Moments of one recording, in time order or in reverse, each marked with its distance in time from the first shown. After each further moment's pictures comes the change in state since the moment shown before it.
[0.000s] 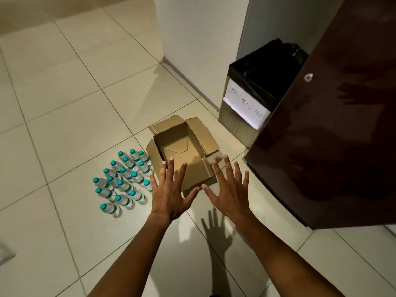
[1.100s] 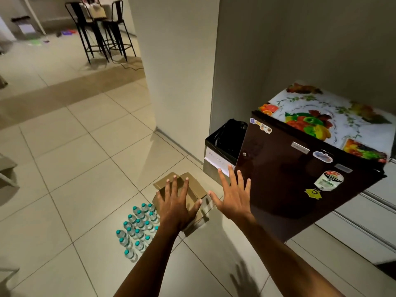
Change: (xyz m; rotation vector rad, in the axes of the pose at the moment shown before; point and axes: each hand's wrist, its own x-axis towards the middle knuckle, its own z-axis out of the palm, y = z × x) left_hand -0.097 0.075 -0.381 -0.009 -0.002 0.087; right_hand -0.093 -0.085 -0.388 -0.019 0.161 0.155
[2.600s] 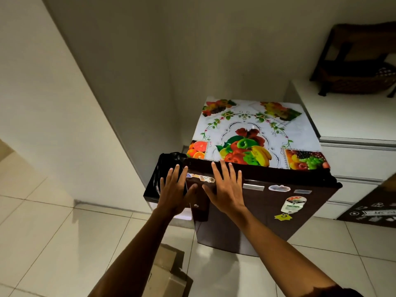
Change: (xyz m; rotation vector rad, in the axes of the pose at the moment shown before) left_hand 0.384 0.226 -0.020 -0.064 -0.034 0.710; right_hand 0.244 0.193 -0.039 0.055 0.260 0.452
